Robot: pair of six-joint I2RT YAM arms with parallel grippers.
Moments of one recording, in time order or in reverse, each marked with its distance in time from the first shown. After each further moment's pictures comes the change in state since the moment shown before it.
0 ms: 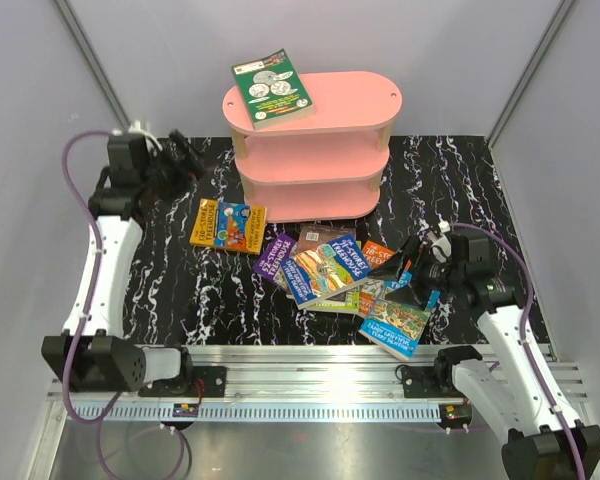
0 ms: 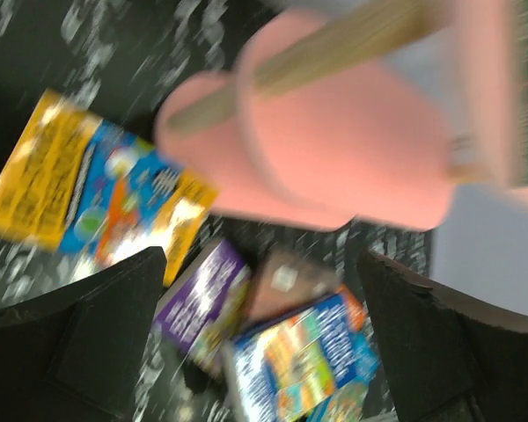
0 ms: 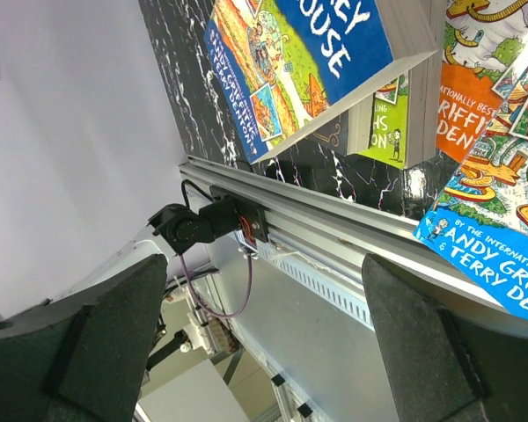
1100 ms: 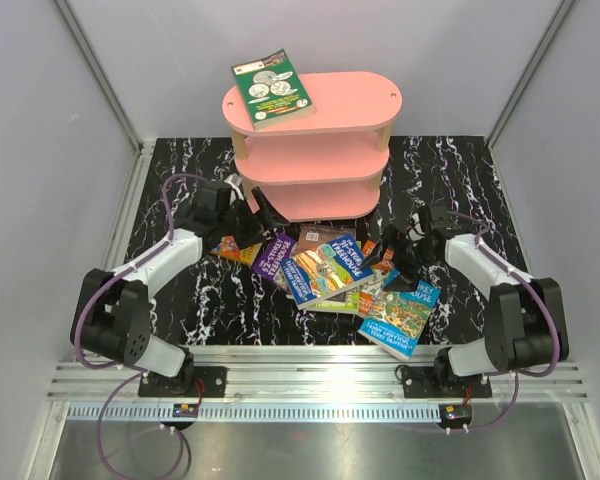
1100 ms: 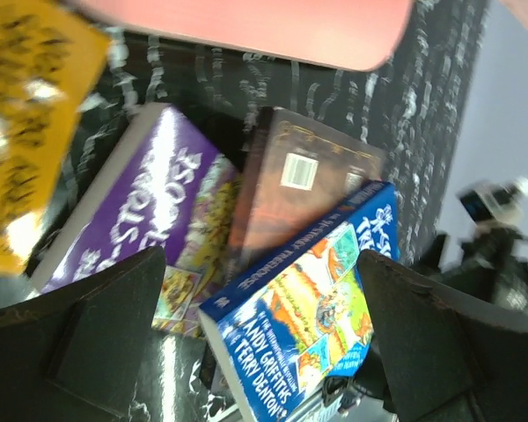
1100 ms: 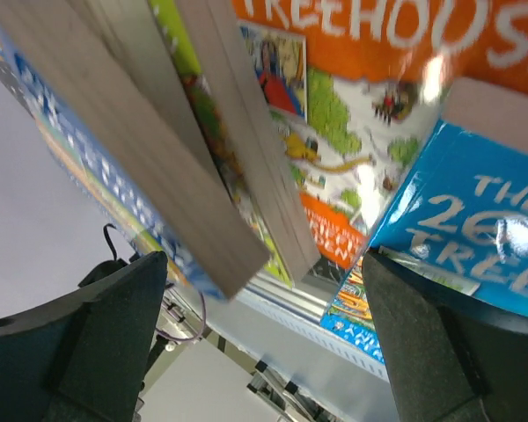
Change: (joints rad) left arm -0.325 0.132 -0.522 0.443 0.090 -0.163; right arm 0.000 0.623 0.123 0.080 0.117 -0.170
